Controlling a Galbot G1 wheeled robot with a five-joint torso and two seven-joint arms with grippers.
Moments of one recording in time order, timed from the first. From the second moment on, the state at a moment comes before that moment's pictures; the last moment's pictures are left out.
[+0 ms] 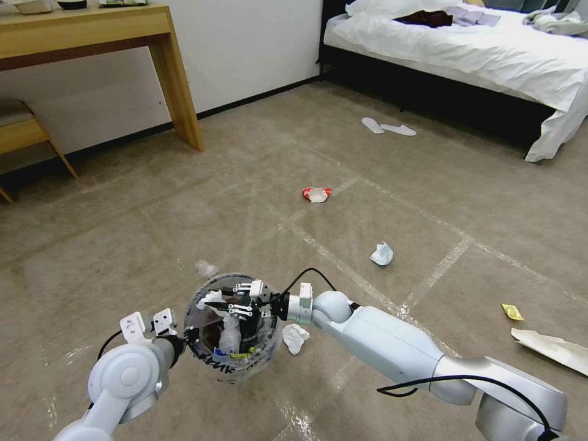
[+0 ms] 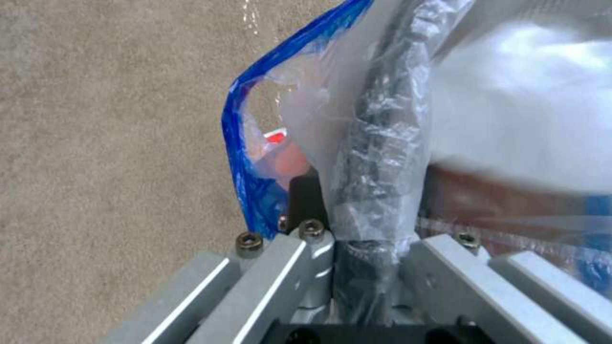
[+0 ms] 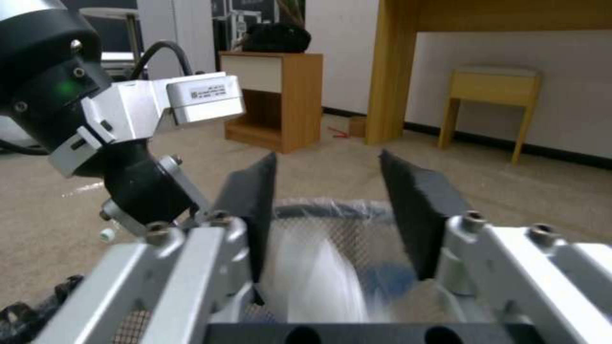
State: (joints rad) left arm 1.36 -1.04 -0.47 -2.08 -1.39 0.65 -0.84; right arm -0.44 1.25 -0.63 1.15 0.71 0.44 -0.69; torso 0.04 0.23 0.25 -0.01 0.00
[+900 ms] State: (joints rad) left arm 1.35 -1.04 -0.48 -2.07 -1.40 0.65 -0.84; right arm -0.49 1.17 -0.40 1.31 0.70 0.48 -0.66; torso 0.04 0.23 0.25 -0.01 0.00
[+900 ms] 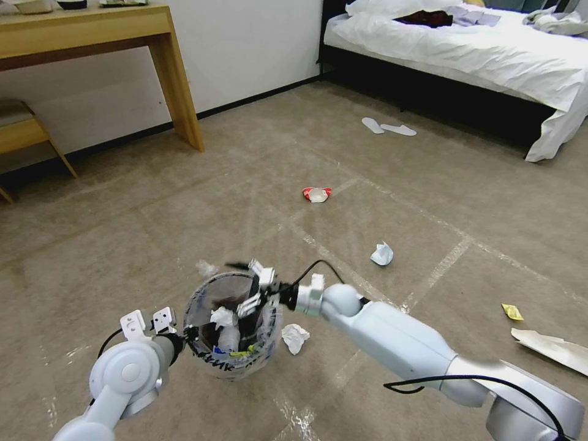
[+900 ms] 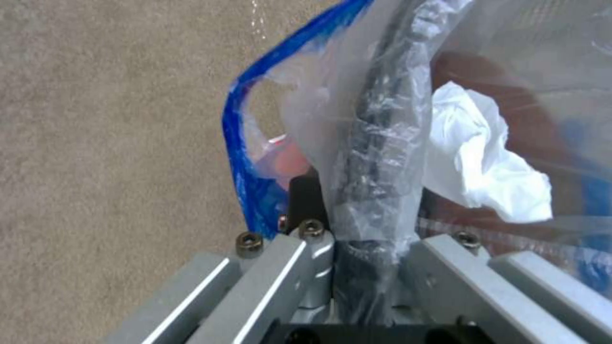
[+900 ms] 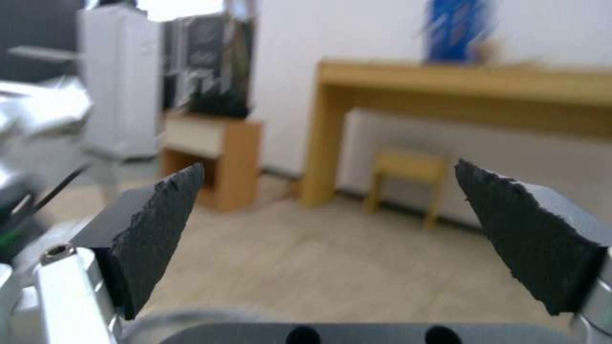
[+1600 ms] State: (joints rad) left arm 1.41 -1.07 -0.54 -2.10 -1.41 0.66 -0.88; right arm -1.03 1.11 0.42 1.75 0.58 0.46 -0.10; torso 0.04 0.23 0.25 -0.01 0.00
